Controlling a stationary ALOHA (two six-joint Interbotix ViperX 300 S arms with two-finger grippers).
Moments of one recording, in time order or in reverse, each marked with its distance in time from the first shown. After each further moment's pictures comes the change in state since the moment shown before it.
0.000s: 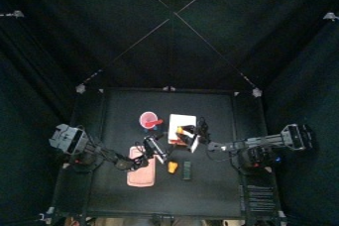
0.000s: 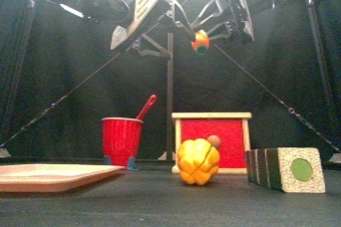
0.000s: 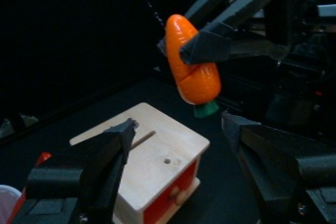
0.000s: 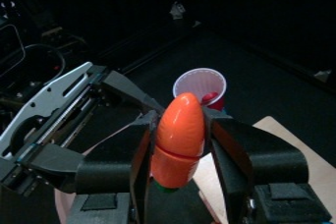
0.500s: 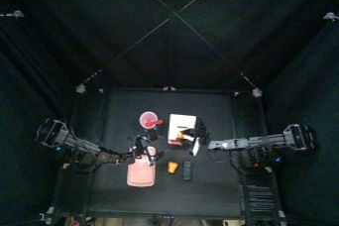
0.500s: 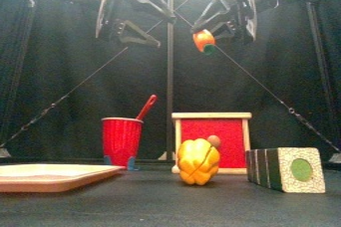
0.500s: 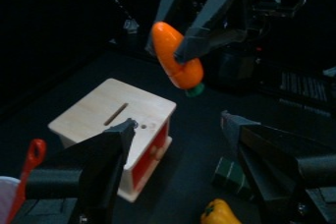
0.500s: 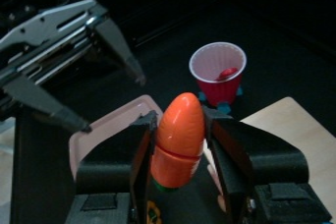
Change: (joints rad) left arm 0.002 -0.250 0.138 -0.006 -0.351 0.089; right arm -0.046 -0.040 0.006 0.198 -0.130 -0.213
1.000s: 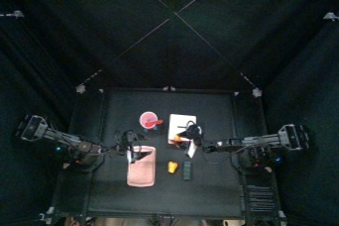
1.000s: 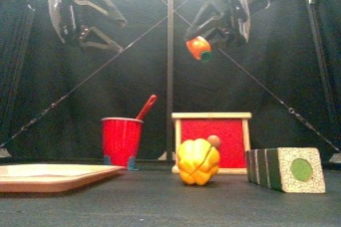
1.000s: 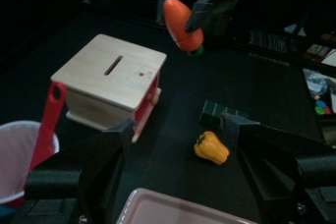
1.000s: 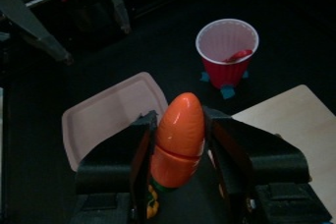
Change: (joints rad) left arm 0.058 -0.334 0.227 -0.126 -0.313 0.233; right arm -0.002 0.075 -0.066 0.319 -0.049 -0.360
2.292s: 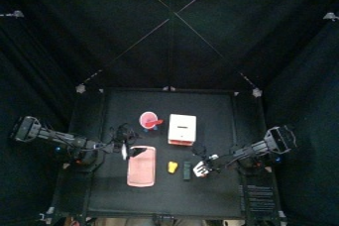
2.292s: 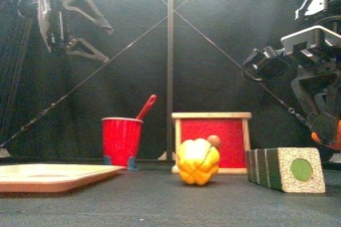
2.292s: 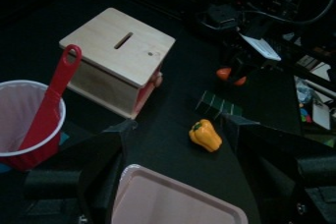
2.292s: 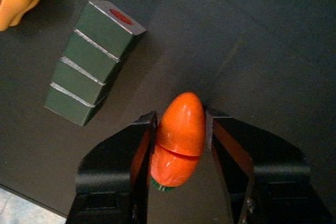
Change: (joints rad) left arm 0.074 -0.138 0.089 -0.184 -0.087 0.011; right arm 0.235 0.193 0.110 1.060 0.405 -0.143
